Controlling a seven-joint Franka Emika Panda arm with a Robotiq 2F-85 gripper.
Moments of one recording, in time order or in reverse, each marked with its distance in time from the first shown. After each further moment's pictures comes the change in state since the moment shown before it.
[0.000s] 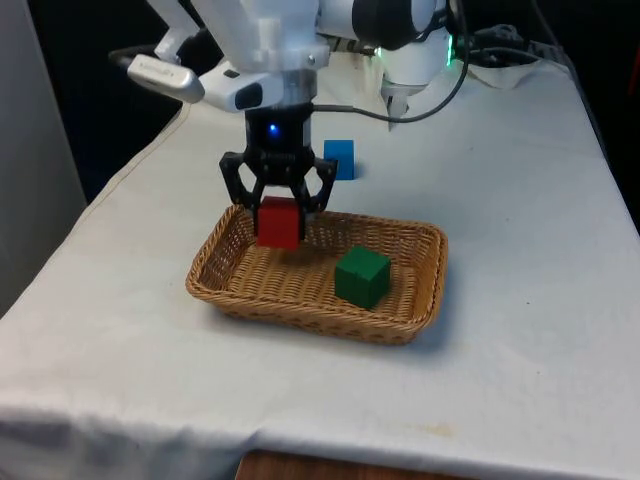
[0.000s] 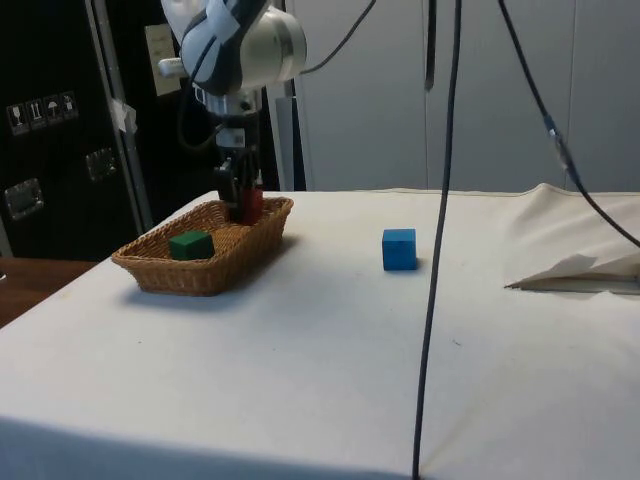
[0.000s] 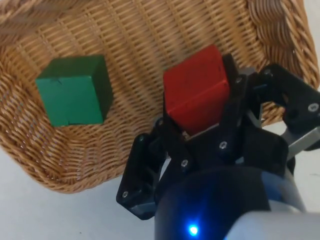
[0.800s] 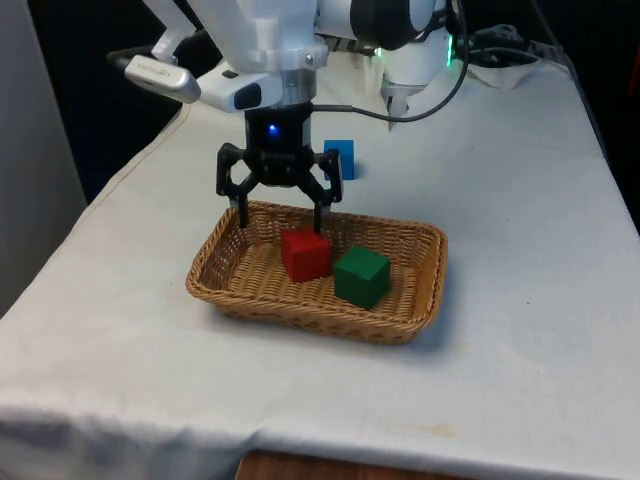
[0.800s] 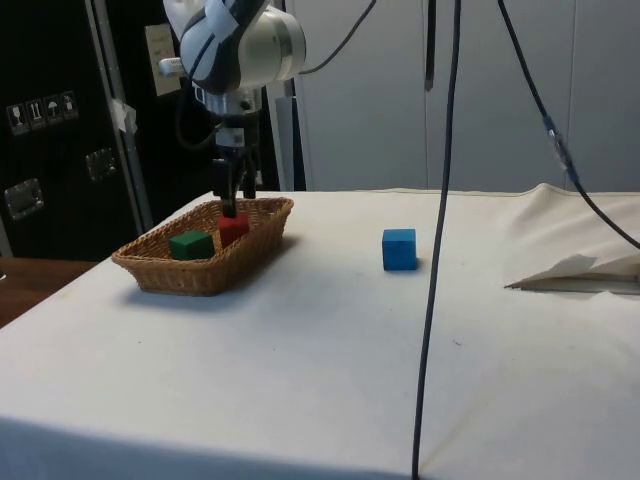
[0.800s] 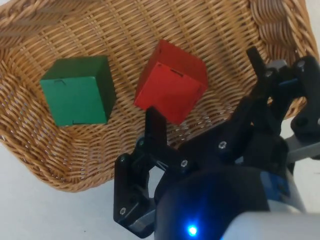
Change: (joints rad) arm 0.002 0.004 -0.004 0.006 0.021 -0.006 -0.012
